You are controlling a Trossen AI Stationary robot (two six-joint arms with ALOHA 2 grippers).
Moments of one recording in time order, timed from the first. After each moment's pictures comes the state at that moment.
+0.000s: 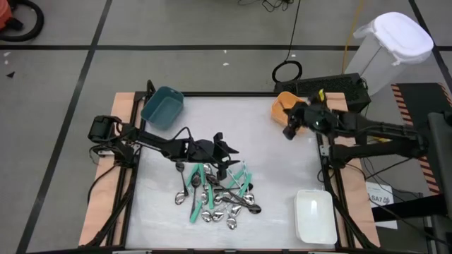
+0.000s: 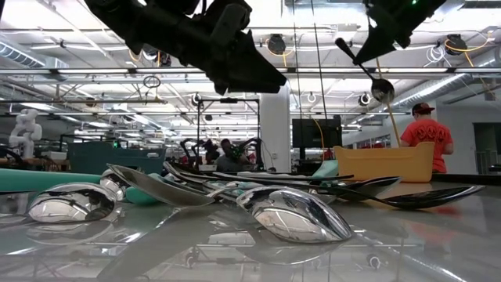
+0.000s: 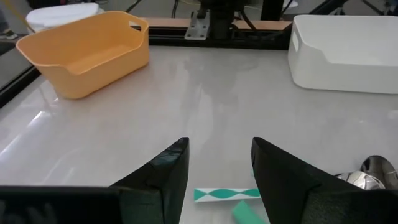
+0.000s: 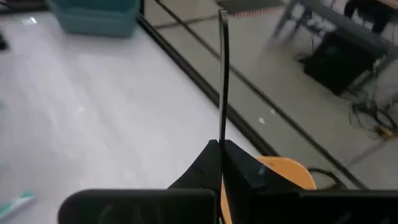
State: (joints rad) left arm -0.09 1.69 0.91 0.39 -0.15 -0.05; right arm -0.20 0.84 0.85 -0.64 0.51 0.11
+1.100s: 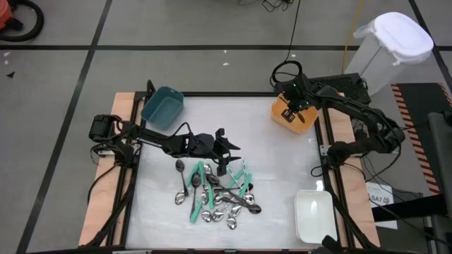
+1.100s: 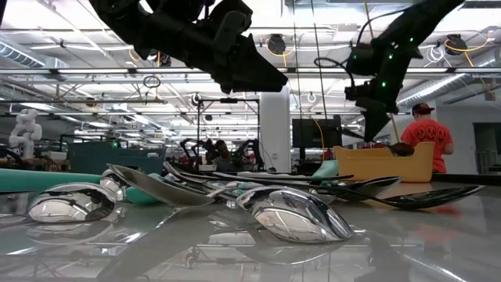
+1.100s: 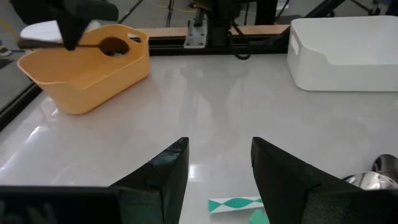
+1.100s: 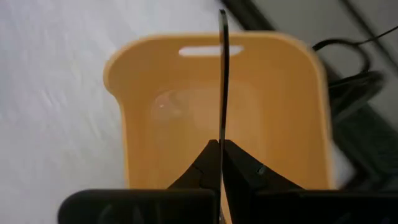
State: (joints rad) left arm -0.03 1.69 0.91 0.42 -0.07 0.03; right arm -0.90 1.32 0.86 -0.67 0.02 -0.23
